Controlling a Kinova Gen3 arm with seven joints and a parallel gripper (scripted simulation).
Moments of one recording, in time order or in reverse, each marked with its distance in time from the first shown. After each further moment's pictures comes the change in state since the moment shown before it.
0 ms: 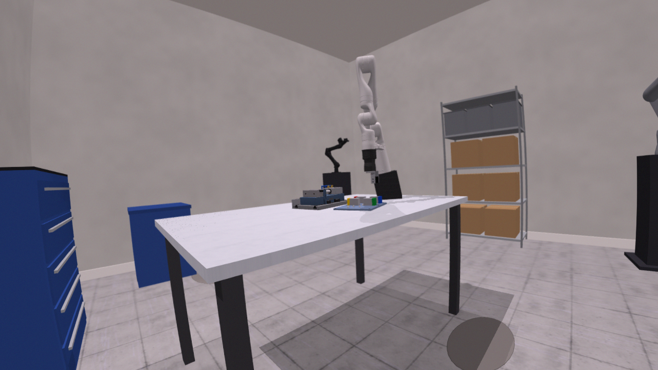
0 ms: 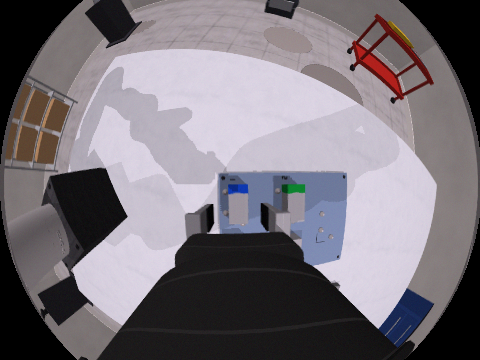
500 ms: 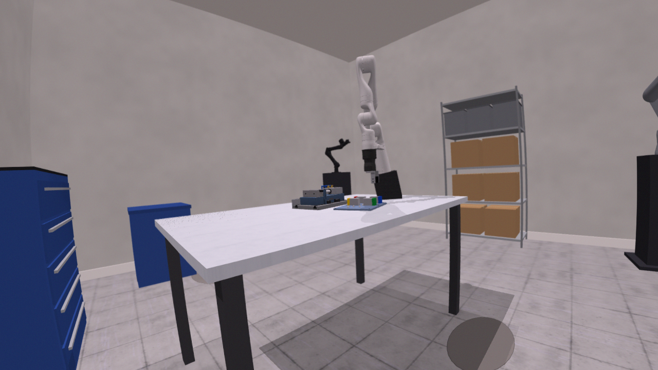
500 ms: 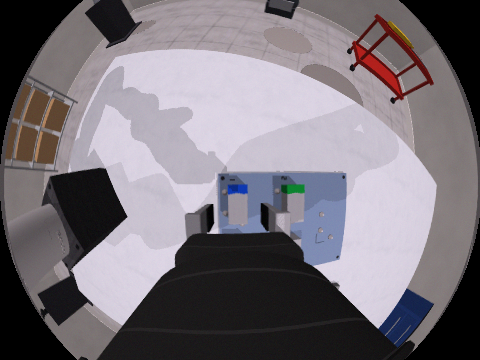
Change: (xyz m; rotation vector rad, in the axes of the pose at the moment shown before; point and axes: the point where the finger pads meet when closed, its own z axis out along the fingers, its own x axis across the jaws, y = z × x) arm 0.001 0.000 -0.001 0.000 0.000 -0.001
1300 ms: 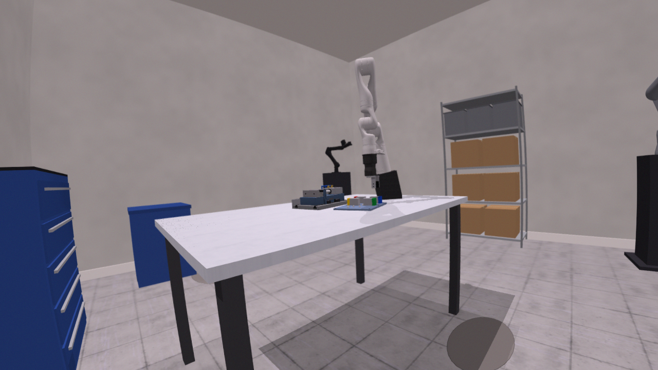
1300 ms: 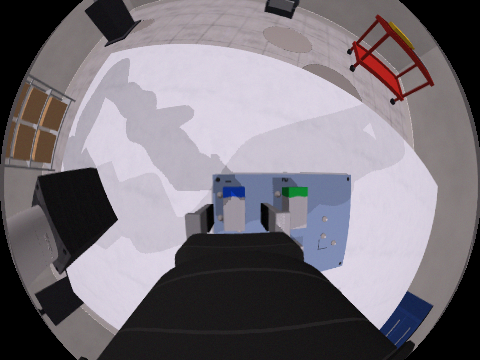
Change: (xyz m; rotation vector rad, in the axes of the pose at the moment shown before) arm 0.004 -0.003 0.026 0.003 0.014 -0.006
